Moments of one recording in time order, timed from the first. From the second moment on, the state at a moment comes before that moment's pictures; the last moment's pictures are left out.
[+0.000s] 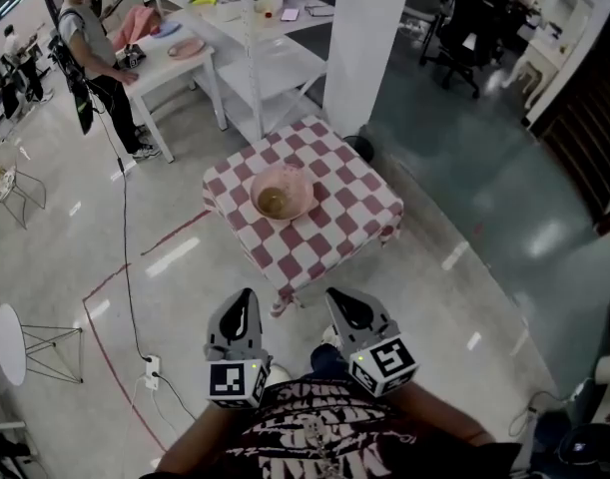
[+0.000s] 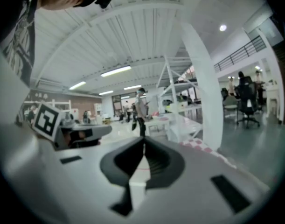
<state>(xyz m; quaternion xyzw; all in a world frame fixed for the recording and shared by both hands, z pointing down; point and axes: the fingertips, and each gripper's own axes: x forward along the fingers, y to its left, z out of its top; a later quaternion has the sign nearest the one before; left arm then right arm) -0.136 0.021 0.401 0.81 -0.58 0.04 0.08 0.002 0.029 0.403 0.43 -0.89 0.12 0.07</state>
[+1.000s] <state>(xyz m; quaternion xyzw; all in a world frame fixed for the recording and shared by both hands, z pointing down) -0.027 -0.103 0.411 0.80 -0.59 0.03 0.08 0.113 -0.089 0.419 0.42 -0.90 0.14 0.06</state>
